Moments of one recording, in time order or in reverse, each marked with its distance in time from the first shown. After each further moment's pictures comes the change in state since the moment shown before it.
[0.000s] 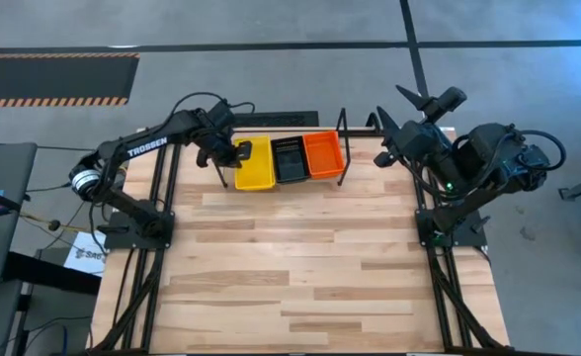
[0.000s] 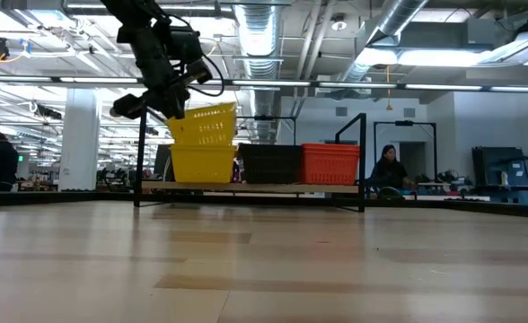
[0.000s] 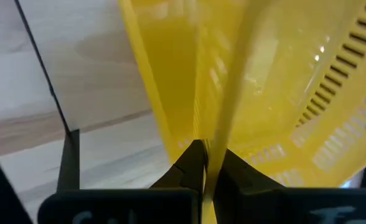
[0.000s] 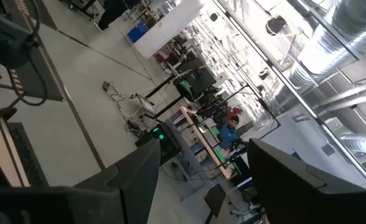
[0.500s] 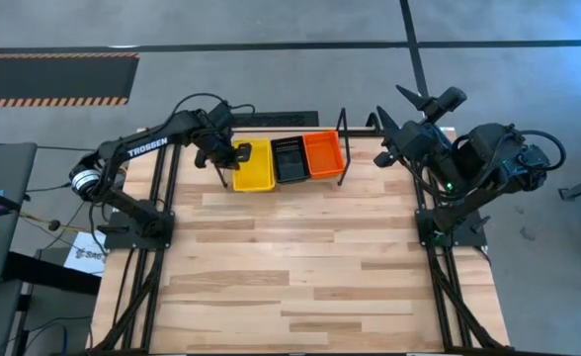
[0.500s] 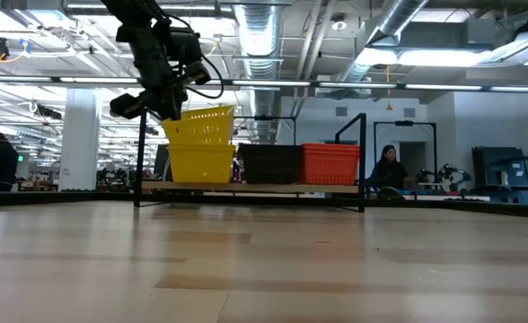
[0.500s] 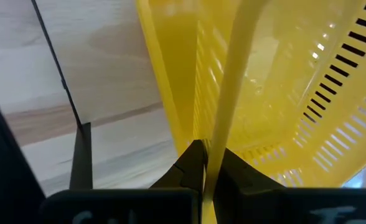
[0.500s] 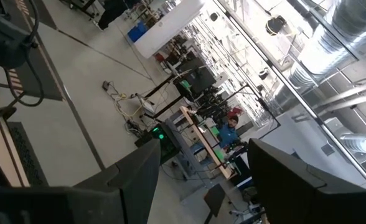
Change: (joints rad) left arm -0.002 0.001 0.000 -0.031 -0.013 0.011; right arm 0.000 0.000 0.000 -0.002 0.001 -0.001
